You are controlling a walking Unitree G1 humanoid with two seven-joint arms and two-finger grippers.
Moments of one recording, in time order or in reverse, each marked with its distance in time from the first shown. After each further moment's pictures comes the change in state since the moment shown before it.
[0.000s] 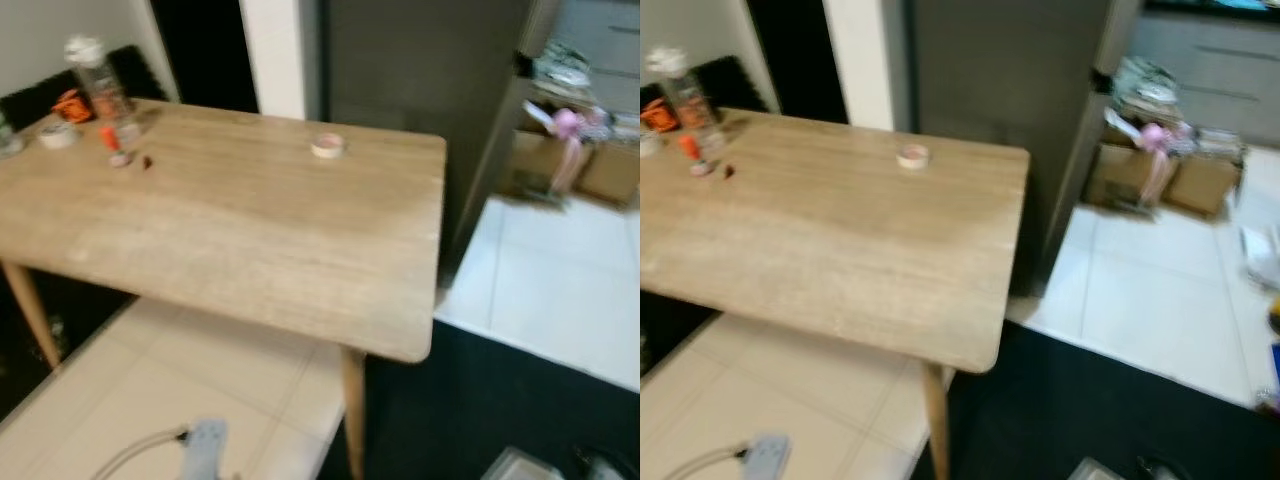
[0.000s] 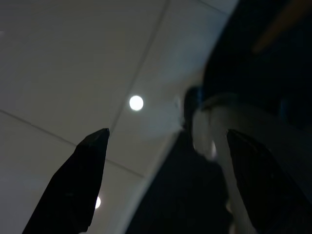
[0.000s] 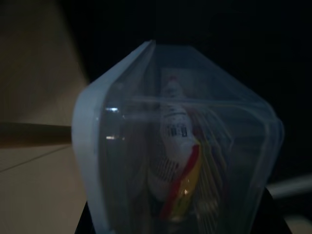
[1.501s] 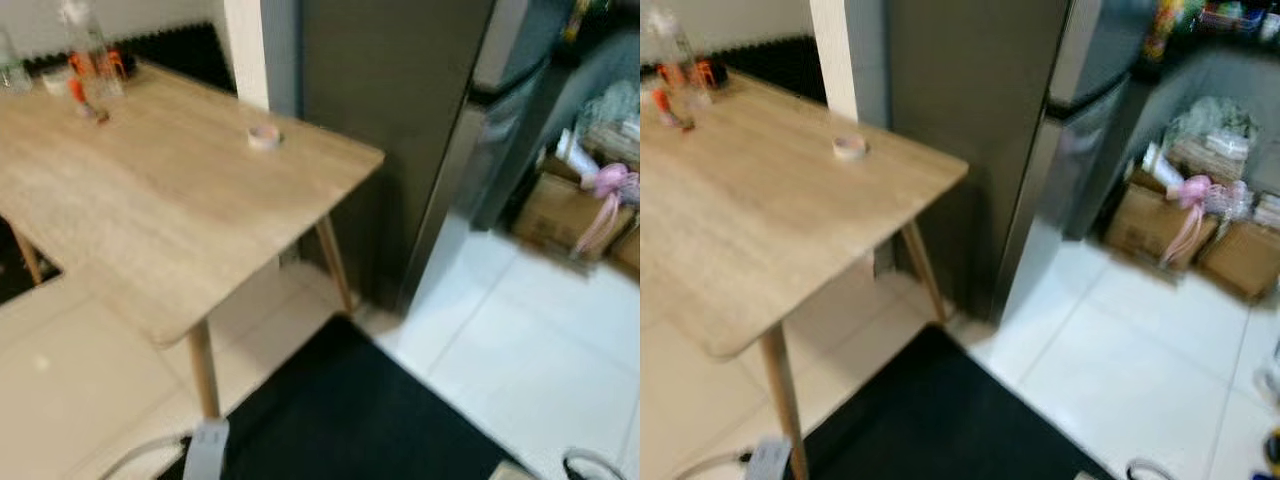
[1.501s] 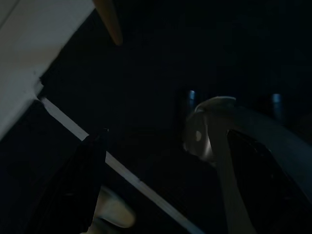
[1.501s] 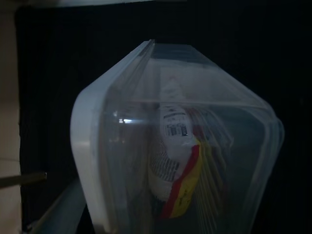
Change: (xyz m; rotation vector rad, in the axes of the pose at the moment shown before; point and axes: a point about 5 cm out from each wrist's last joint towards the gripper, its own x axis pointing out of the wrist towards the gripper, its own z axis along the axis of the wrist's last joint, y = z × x) left arm 0.001 -0.006 0.003 0.013 -0.004 -0.019; right arm -0.006 -0.018 -0.008 -0.071 0.039 -0.031
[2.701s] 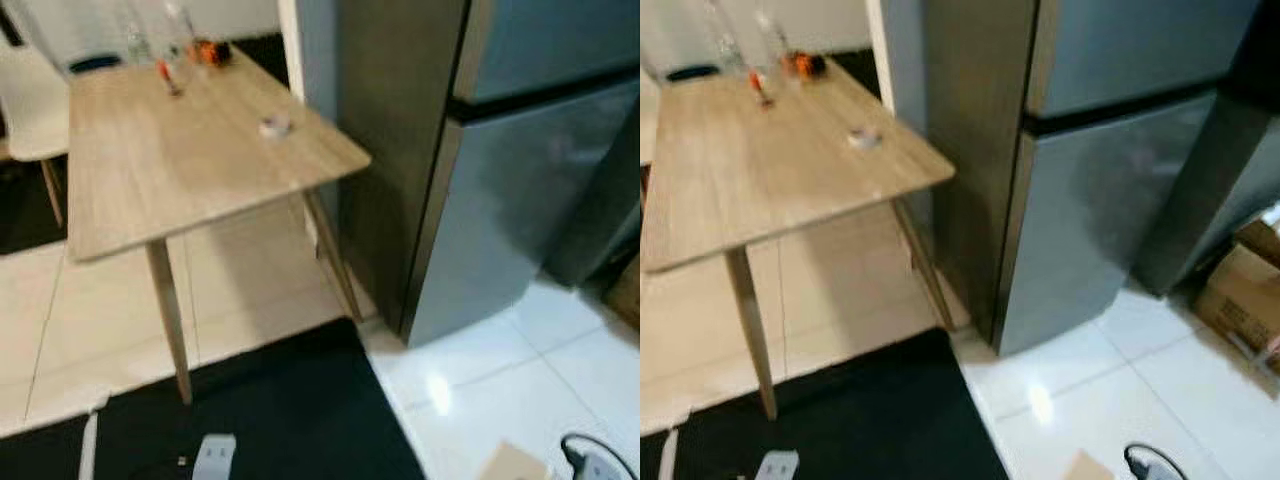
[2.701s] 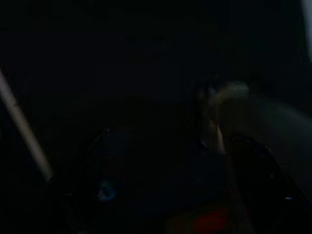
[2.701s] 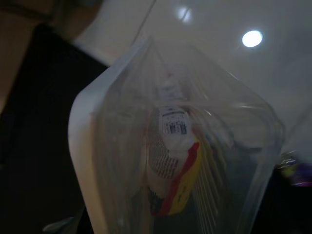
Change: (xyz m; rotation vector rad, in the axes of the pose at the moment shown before) left arm 0.000 -0.005 -0.006 -0.022 0.017 0.006; right arm 0.003 0.011 0.015 -0.030 -0.052 0.027
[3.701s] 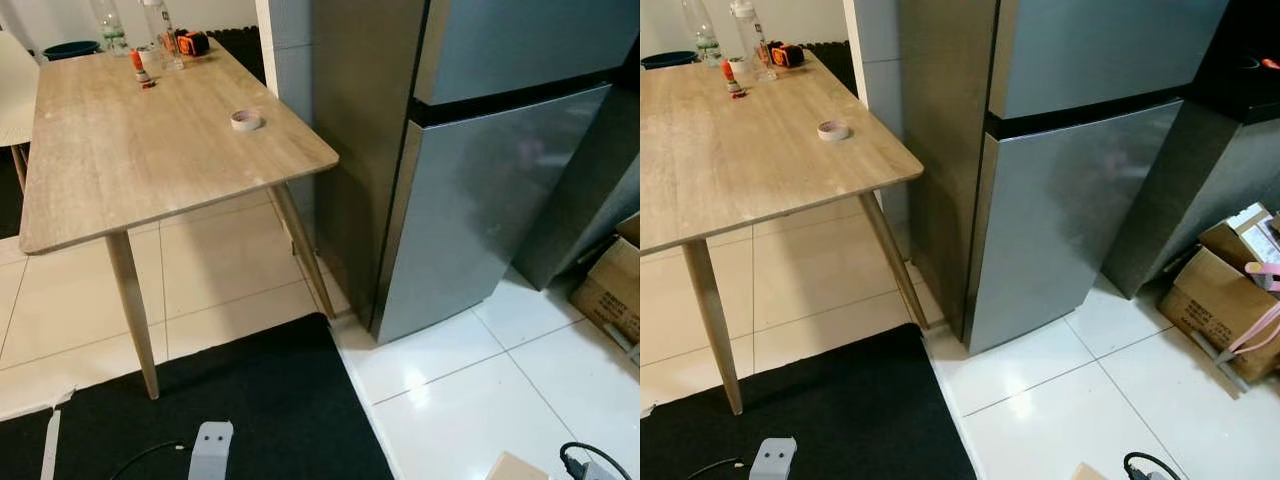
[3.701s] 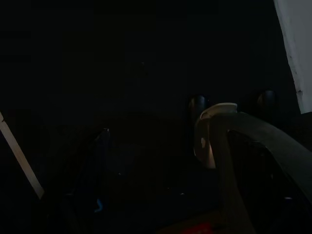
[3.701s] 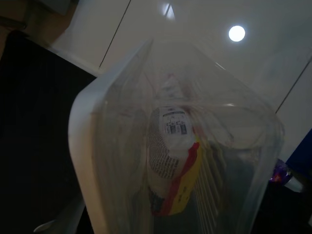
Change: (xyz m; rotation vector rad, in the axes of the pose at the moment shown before) left arm 0.000 0.000 0.004 0.007 -0.030 0.006; right arm -0.003 -0.006 -0.010 0.000 0.026 -0.016
